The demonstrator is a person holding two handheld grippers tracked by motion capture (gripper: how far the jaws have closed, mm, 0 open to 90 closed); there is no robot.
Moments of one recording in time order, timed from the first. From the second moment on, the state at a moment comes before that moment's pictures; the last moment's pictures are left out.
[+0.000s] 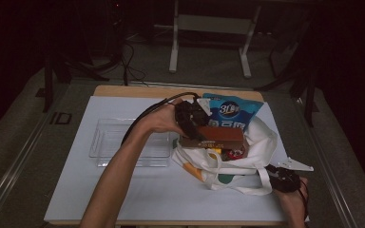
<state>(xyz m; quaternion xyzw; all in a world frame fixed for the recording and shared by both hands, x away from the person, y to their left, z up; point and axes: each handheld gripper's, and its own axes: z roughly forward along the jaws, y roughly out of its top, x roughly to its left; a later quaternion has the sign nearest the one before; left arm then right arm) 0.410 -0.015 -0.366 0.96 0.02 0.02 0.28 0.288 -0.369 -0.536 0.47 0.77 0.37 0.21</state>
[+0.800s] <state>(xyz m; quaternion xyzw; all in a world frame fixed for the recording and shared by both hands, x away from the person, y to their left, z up) 0.409 -0.052 -0.366 0.98 -0.01 0.03 0.18 0.288 -0.369 -0.537 0.47 0.77 0.37 0.21</state>
